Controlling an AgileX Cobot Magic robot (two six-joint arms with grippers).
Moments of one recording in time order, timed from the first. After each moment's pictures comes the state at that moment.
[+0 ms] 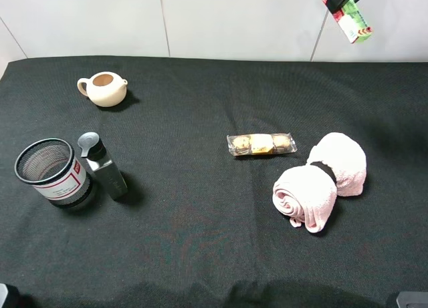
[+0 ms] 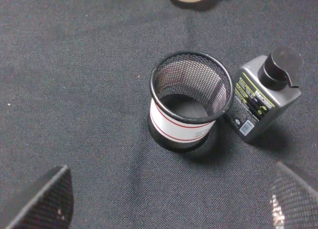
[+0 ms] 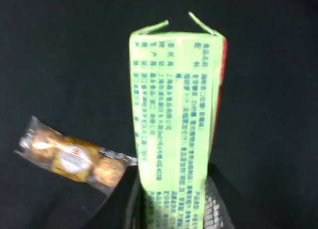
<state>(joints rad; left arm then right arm) -0.11 0.00 -0.54 0.07 1.18 -0.18 0.26 1.74 -1.68 0.15 1.22 -0.22</state>
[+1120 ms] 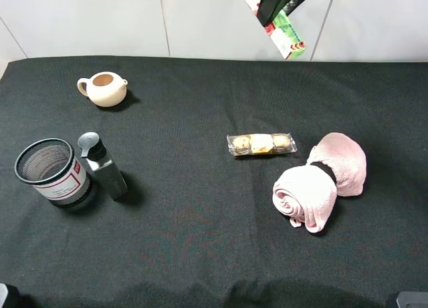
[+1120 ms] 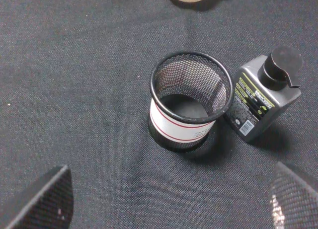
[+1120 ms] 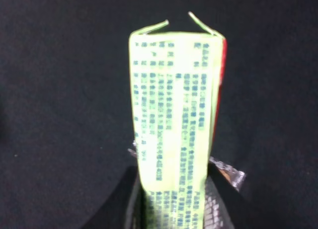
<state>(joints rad) -0.11 0.00 -0.54 0.07 1.18 -0.18 0.56 1.74 -1.68 0.13 1.22 -0.06</state>
